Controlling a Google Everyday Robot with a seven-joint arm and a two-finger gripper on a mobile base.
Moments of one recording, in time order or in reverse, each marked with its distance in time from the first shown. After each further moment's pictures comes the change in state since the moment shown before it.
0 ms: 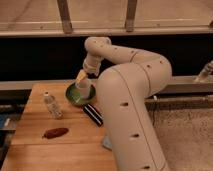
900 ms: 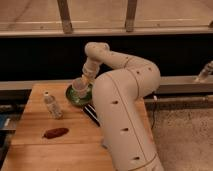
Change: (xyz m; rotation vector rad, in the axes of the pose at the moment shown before) arm 0.006 -0.007 0.065 -0.081 0.073 0.000
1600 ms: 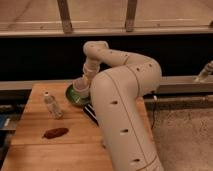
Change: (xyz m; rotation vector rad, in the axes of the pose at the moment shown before) arm 0.004 -0.002 -0.008 0.047 0.024 -0.006
